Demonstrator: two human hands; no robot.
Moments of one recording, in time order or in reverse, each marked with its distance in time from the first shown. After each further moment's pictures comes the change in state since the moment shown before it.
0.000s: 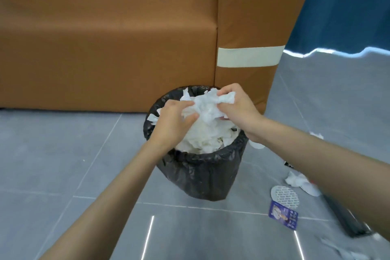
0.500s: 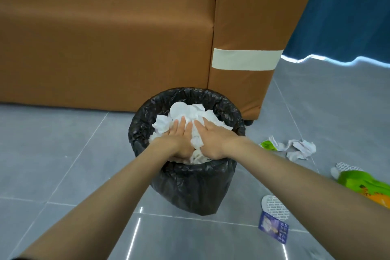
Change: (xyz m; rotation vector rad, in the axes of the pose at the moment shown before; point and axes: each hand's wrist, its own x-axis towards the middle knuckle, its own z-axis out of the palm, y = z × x) left_hand 0.033 -0.022 0.061 0.562 -0.749 -0.144; right_hand 0.030 0.050 0.029 -1.092 -0.614 0.026
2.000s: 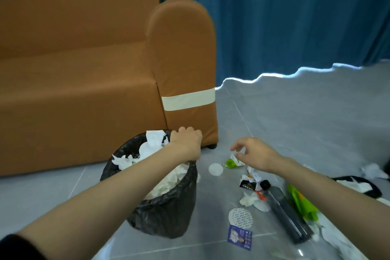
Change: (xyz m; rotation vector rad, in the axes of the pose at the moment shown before) left_hand -0.067 0.161 -0.099 0.331 0.319 0.128; right_hand -0.131 0.174 -0.011 0.367 0.459 0.142
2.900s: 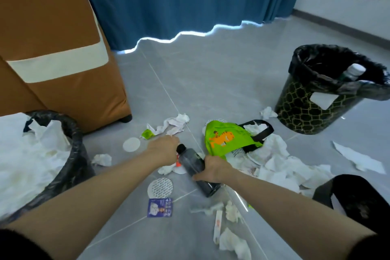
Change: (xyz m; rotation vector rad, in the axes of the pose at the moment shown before) left_hand 0.079 0.172 0.119 -0.084 -0.113 0.361; right_hand -0.080 0.143 0.102 0.059 -0.255 0.587
